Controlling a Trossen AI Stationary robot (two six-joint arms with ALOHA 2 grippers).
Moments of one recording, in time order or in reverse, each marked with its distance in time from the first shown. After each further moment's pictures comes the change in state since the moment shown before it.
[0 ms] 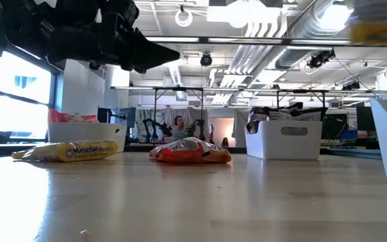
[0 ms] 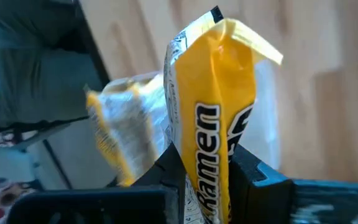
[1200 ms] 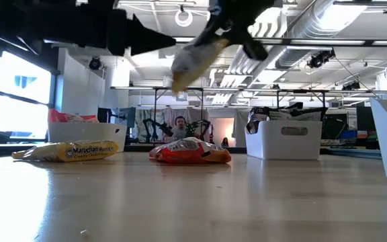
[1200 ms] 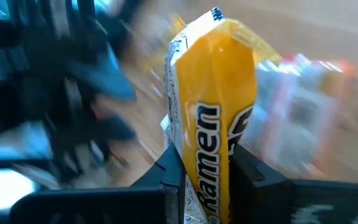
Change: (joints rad) left arm -0.228 0.001 0.011 0.093 -0.515 0.300; right arm -0.468 0.089 -0.166 0.868 0.326 0.198
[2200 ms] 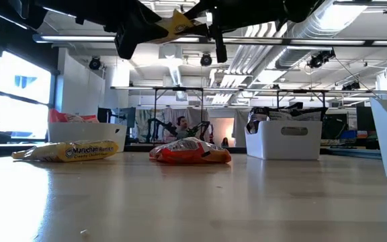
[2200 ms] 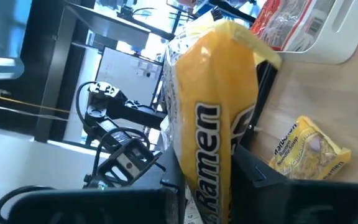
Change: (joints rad) left arm -0.105 0.000 0.126 -0.021 -0.507 0.602; right arm -0.132 0.000 -0.233 0.855 -0.084 0.162
